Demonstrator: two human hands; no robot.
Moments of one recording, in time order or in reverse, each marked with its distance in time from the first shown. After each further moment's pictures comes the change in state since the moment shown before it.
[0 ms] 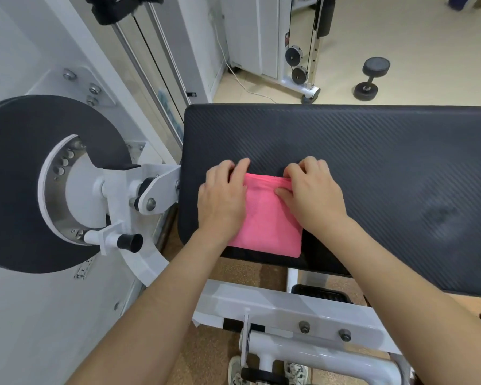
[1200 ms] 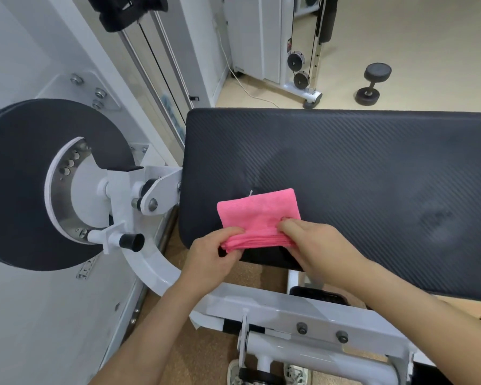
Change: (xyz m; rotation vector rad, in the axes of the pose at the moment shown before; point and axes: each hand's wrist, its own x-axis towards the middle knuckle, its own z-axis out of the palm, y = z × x) left_hand -0.087 -0.024 -0.013 -0.675 -0.267 -0.103; right_hand -0.069 0.021 0.003 0.185 -0.202 -0.432
